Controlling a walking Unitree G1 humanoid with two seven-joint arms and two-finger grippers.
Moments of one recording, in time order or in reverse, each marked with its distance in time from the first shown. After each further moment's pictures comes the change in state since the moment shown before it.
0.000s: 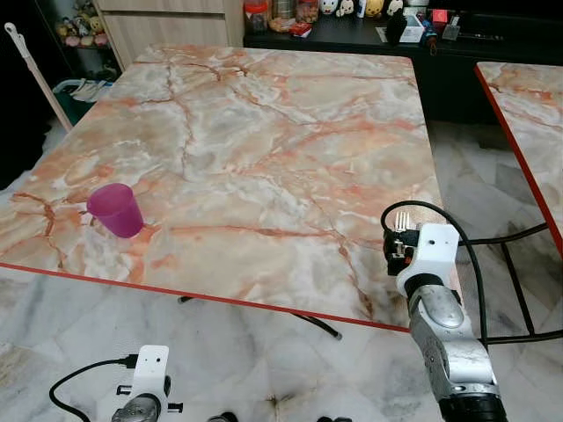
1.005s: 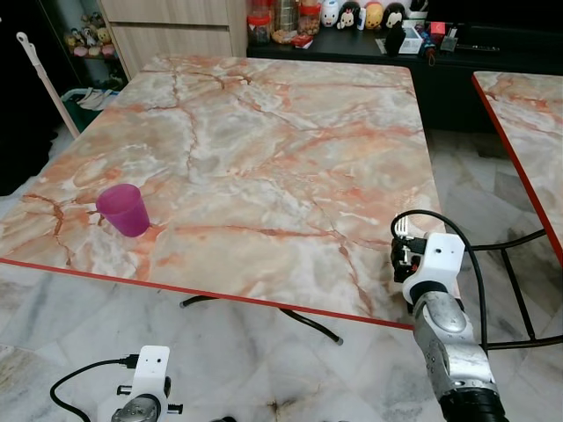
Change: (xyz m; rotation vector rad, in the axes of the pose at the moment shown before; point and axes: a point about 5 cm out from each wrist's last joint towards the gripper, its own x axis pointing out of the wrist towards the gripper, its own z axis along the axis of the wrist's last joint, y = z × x) left arm 0.000 0.000 0.000 0.015 0.007 -0.014; right arm 0.008 -0.008 -0.026 0.040 0.052 -0.026
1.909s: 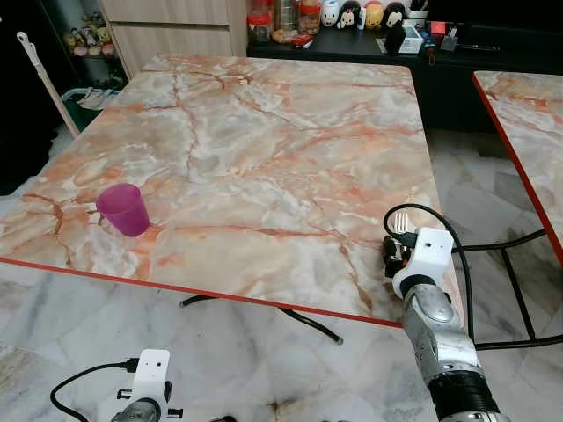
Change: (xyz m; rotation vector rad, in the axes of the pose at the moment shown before) left arm -0.001 0.000 -0.005 -0.002 0.015 -0.011; right arm 0.013 0.008 0.002 0.032 0.025 -0.007
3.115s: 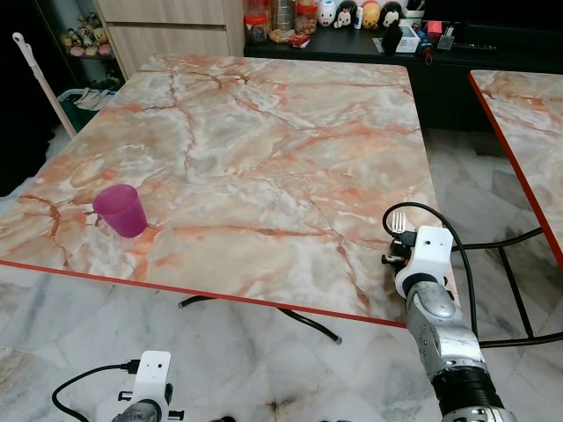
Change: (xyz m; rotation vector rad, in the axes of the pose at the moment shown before) left arm 0.000 -0.002 -0.002 -0.004 0.019 -0.012; right arm 0.003 -0.002 0.001 -0.043 0.046 -0.001
